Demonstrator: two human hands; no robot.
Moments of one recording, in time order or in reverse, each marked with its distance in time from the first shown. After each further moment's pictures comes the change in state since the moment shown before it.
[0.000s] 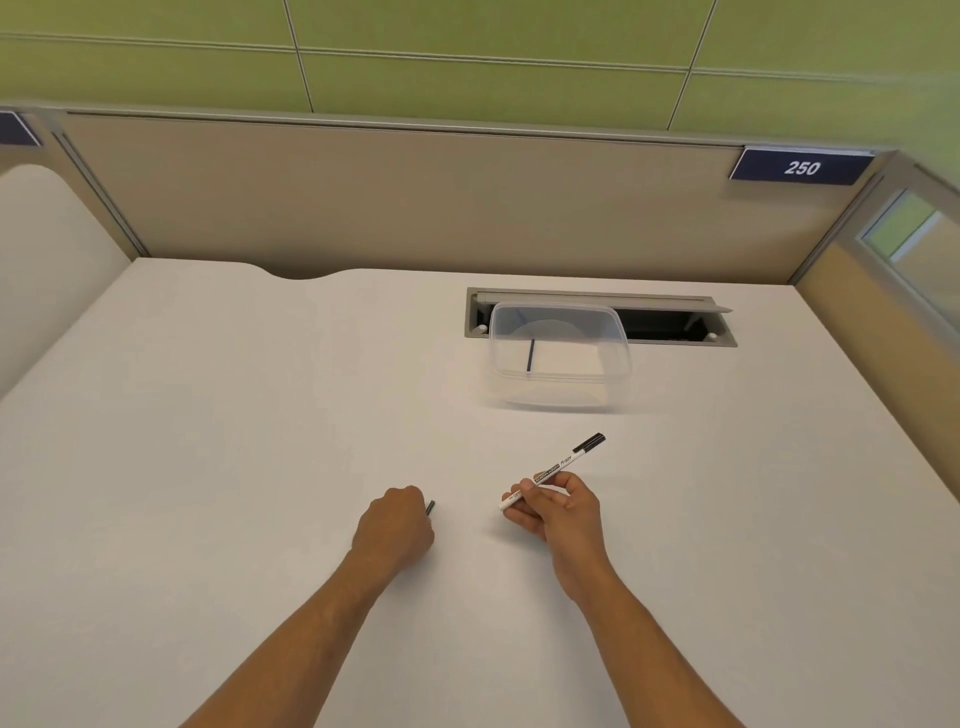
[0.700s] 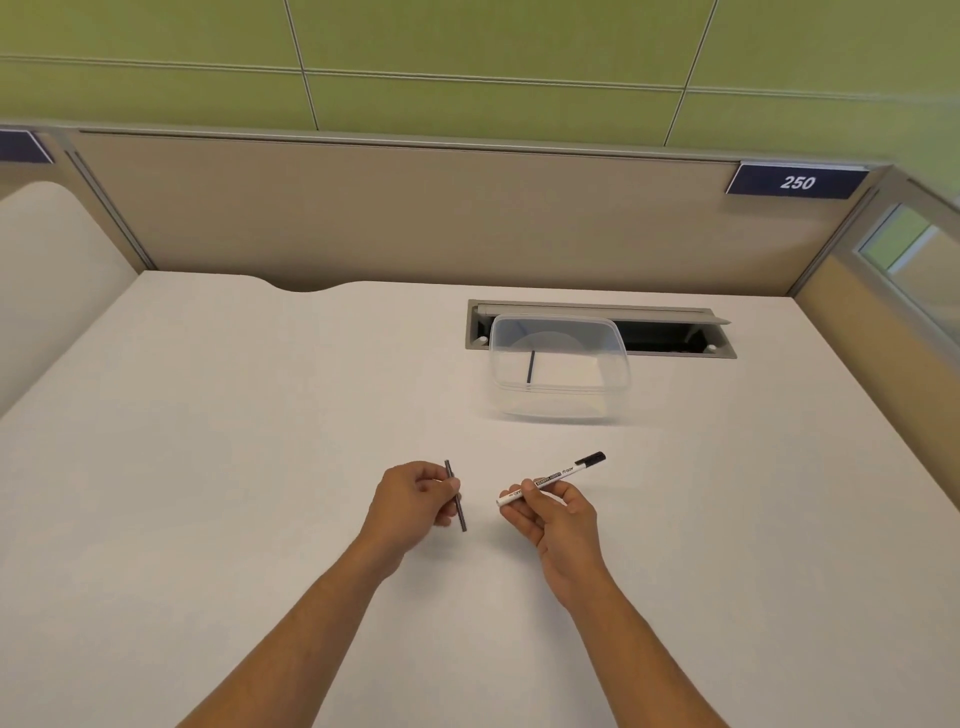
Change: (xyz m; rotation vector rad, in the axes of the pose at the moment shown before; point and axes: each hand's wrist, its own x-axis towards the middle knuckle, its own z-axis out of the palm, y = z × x) left_hand -0.005 0.012 -0.026 -1.137 0.035 0.049; right_hand 0.002 -0.007 0.010 0.233 -0.002 0.078
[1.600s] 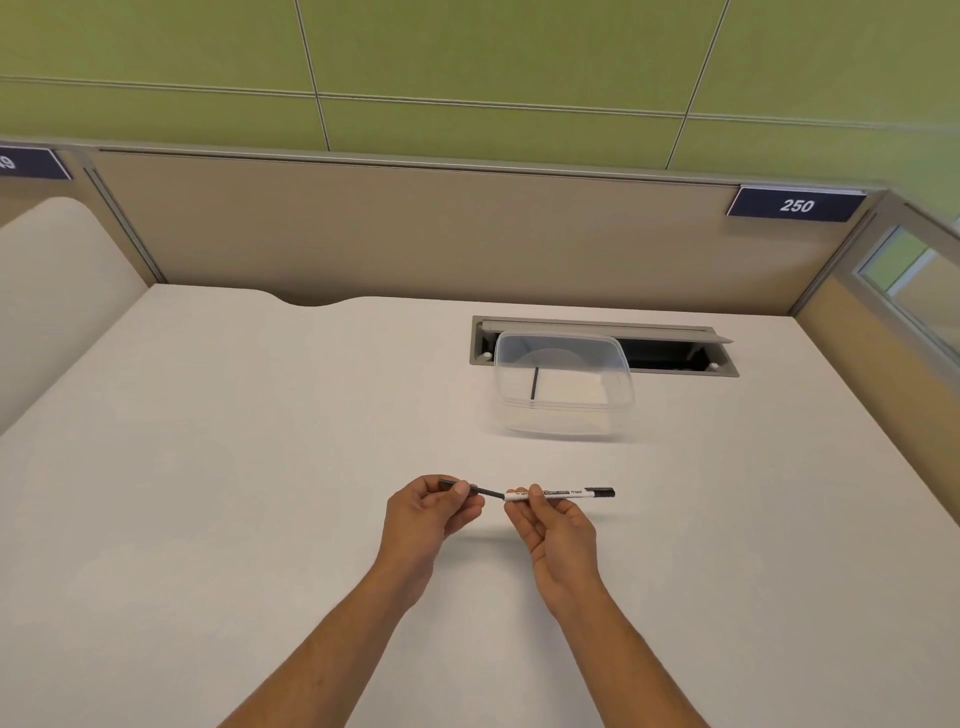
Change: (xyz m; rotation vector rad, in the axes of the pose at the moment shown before) left_hand -0.013 0.004 0.017 -0.593 0.031 -0.013; right_hand 0.000 0.000 0.016 0.210 0.067 0.017
